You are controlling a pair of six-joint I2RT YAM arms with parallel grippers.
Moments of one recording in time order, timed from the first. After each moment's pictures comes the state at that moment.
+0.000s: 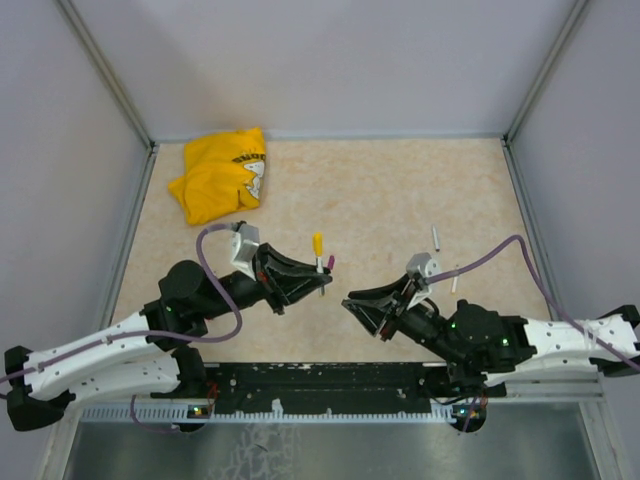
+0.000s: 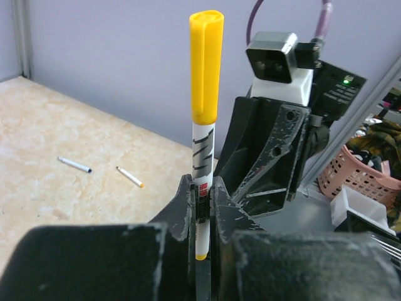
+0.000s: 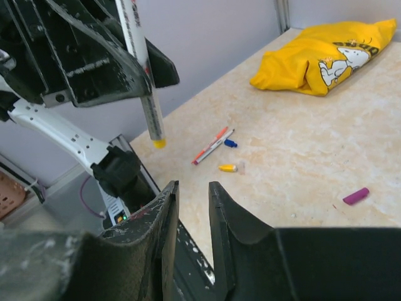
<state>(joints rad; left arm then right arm) -1.15 0.79 0.74 0.28 0.11 -0.38 1.62 0.52 0.61 0.02 0.65 0.29</state>
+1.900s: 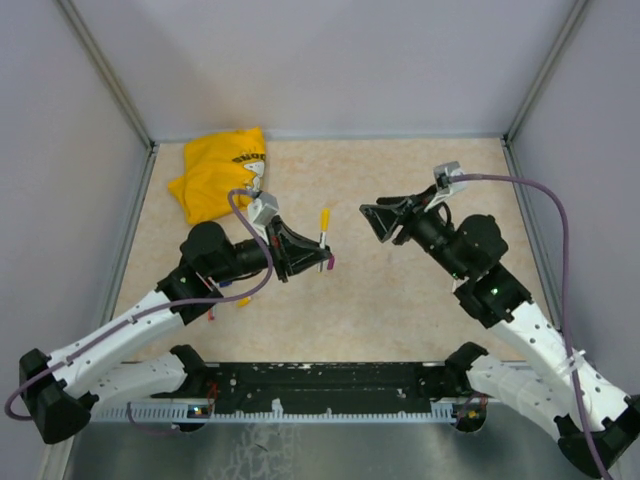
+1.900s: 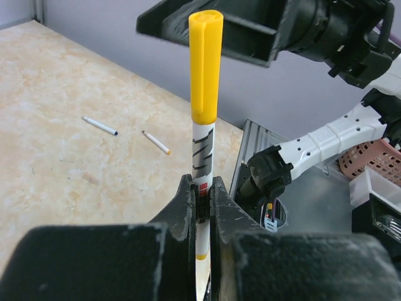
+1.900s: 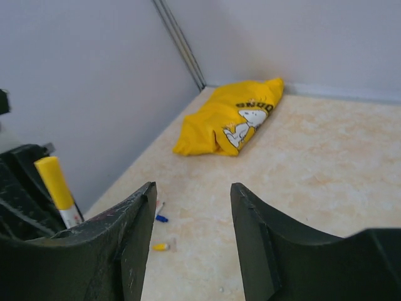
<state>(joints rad) -0.83 0.93 0.79 0.24 0.44 -0.42 0.62 0.78 0.85 0.00 -0.08 0.42</state>
